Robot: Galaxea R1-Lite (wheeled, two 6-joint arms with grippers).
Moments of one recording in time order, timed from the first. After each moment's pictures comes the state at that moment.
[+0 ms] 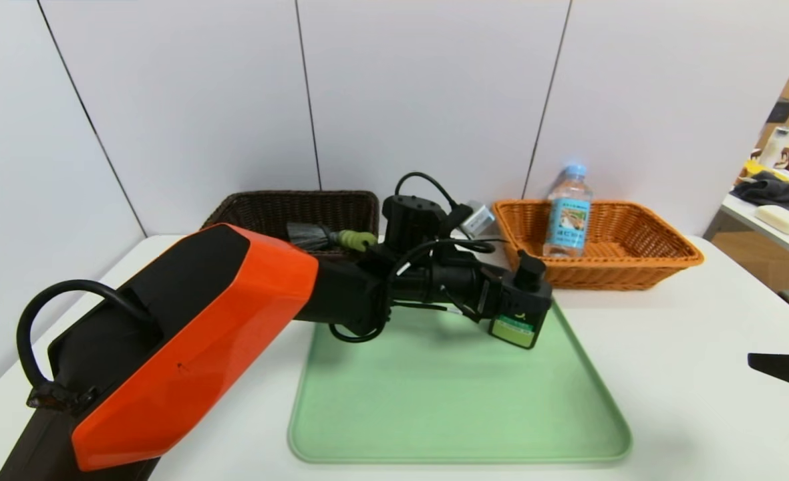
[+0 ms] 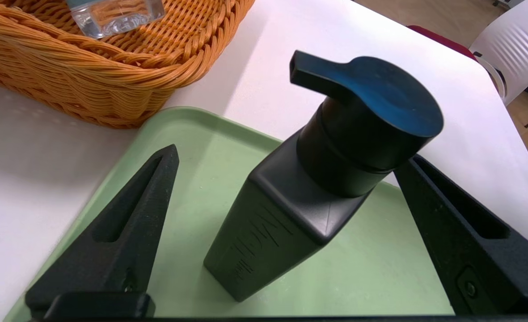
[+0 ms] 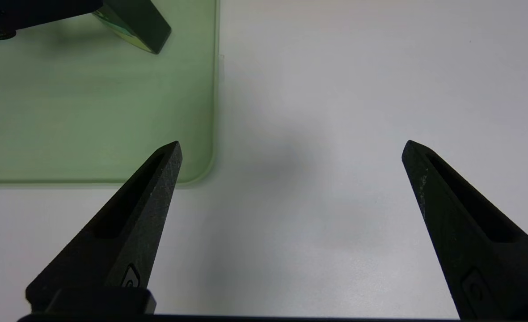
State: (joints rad) left arm -0.72 2.39 -1.68 -0.52 -0.70 -0.12; right arm 0.10 1.01 -0.87 0.55 -0.02 0.12
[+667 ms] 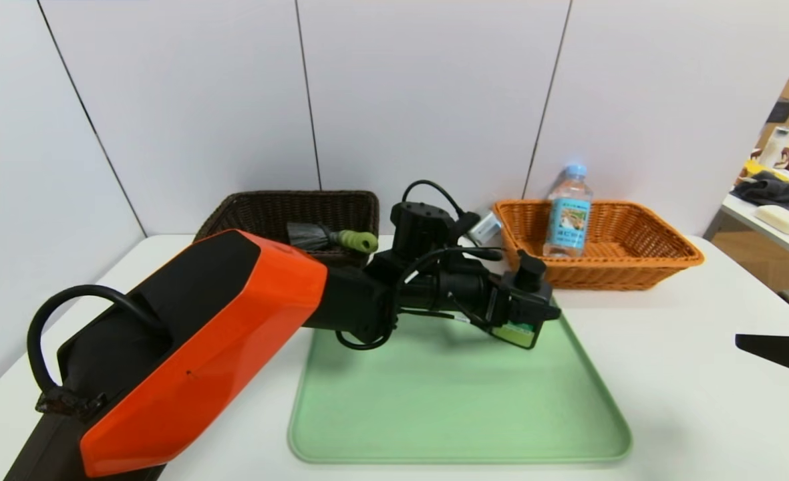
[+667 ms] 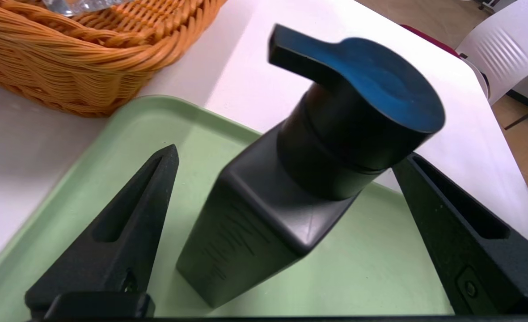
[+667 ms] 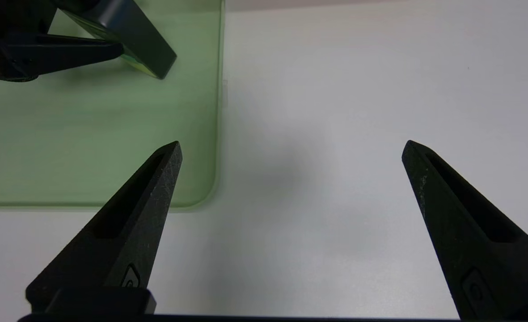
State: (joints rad) left arm -0.74 2.40 -1.68 -0.52 -0.70 -0.16; right arm 0.10 1.03 -0.85 0.46 -0.02 0.12
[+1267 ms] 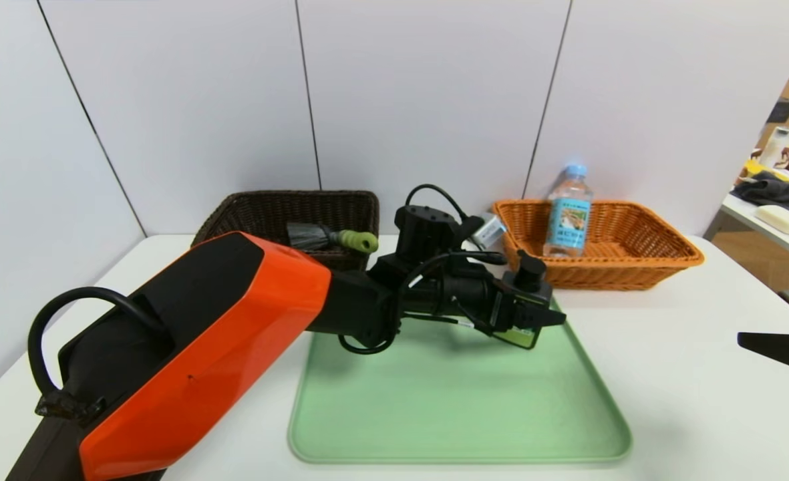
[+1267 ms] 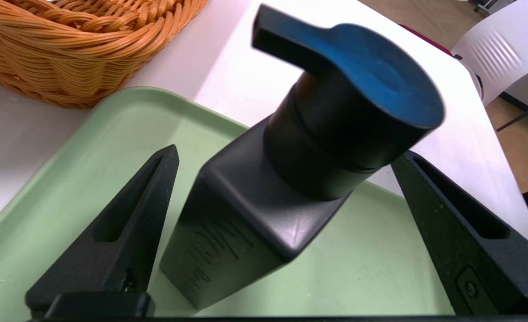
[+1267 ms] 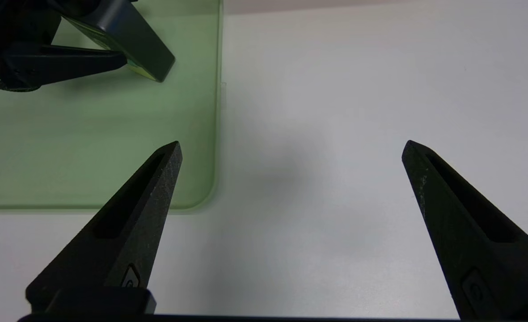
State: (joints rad) left arm -0.76 2.40 -1.66 -0.52 -0.69 -0.19; right arm 0.09 1.03 -0.86 0.46 -0.02 0.13
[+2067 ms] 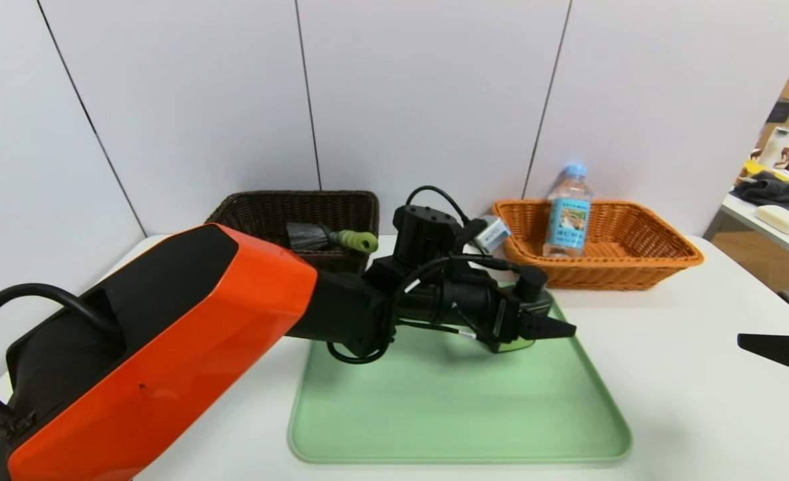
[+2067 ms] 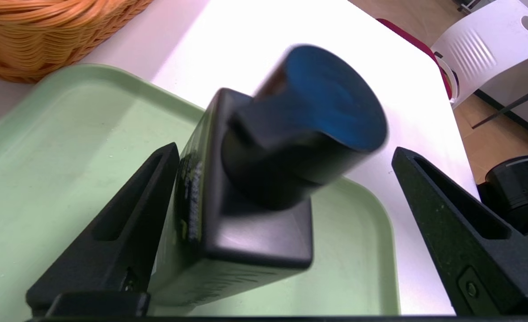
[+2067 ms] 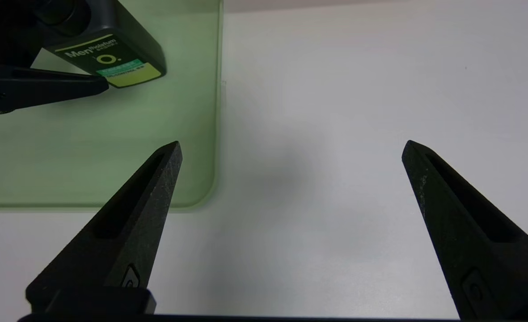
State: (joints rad) left arm -0.78 2.32 -1.56 -0.52 -0.70 -0.23; right arm 0.09 1.02 -0.85 0.46 -0.02 0.12
